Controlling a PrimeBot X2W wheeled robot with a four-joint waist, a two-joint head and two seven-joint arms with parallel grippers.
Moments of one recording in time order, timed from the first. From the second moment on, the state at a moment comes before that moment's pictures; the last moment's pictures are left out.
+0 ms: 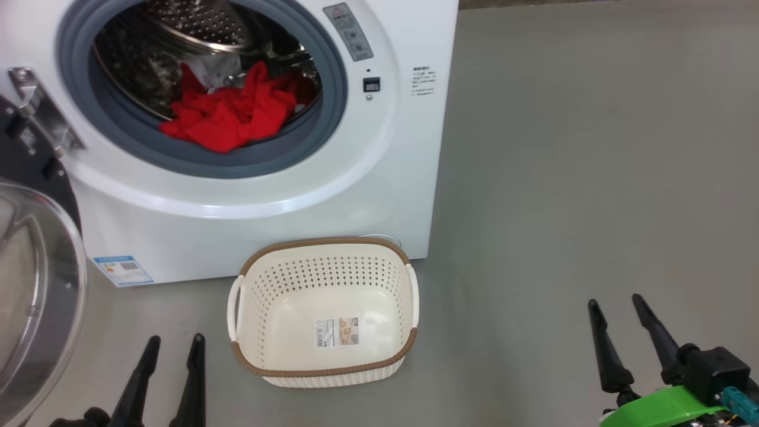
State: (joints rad) left arm 0.07 0.14 0.01 0.09 -0.46 -0.13 -0.26; right arm 0.04 -0.06 -0.04 0.21 0.26 0.12 -0.25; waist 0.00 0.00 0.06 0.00
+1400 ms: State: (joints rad) left arm 0.04 0.17 -0.03 0.09 -0.53 -0.13 -0.26; right arm 0.05 -0.05 -0.08 0.19 0.26 0.12 -0.25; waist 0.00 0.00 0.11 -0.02
